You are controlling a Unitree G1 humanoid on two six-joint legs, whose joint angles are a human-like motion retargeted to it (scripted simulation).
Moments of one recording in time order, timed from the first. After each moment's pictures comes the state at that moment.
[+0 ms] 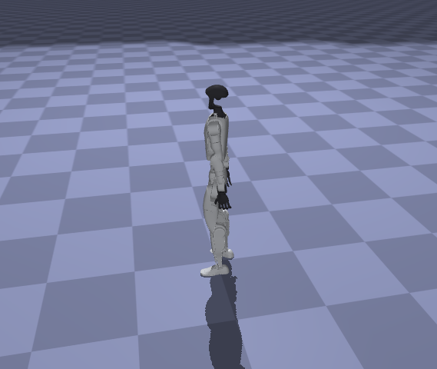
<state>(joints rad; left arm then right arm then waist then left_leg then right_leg) 0.16 0.07 0.15 1.63 0.29 -0.10 -0.02 0.07 -0.17 0.02 1.68 -0.46 -0.18 0.01 -0.04 0.00 -0.12 -0.06 -0.02 0.17 -0.02 0.01 -0.04 -0.03 -0.12 -0.43 0.03 0.03 0.04</state>
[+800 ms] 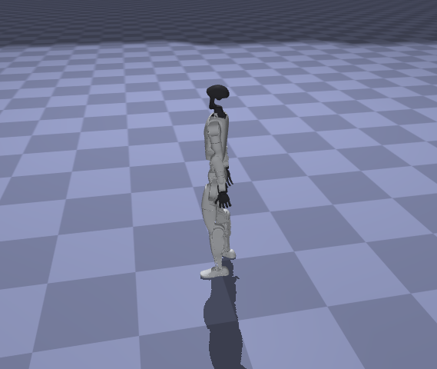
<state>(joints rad) 0.21 0.05 0.19 1.59 0.16 -0.07 -0.08 0.08 -0.15 0.07 1.67 -0.52 -0.11 0.07 0.01 -0.04 -0.16 -0.06 0.01 0.23 0.00 -0.01 -0.08 -0.04 -0.13 -0.36 0.04 0.01 0.05</state>
